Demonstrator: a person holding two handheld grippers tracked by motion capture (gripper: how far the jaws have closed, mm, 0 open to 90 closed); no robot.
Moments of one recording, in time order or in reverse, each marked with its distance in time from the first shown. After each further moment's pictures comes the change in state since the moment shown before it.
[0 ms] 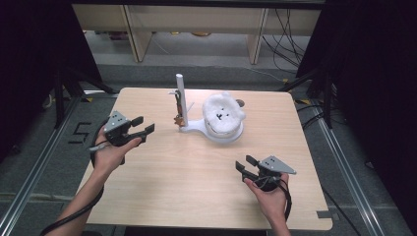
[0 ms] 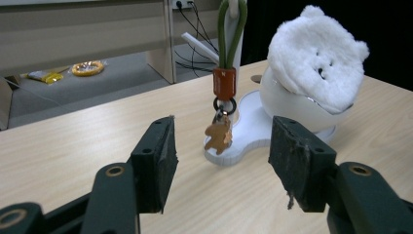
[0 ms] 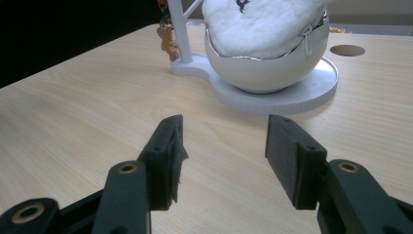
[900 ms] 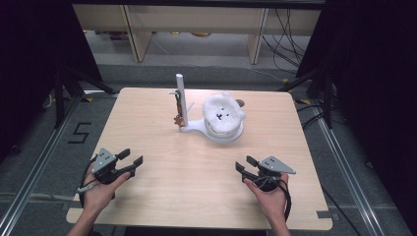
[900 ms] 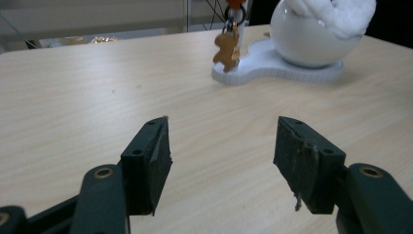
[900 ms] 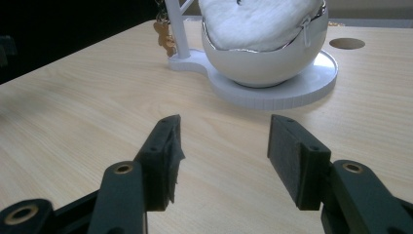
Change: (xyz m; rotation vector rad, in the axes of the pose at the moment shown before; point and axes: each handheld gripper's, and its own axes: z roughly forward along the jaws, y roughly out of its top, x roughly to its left) left arm -0.013 -0.098 -0.050 0.018 0.070 -0.062; right arm -0.002 -0.004 0.003 0.028 -0.006 0.013
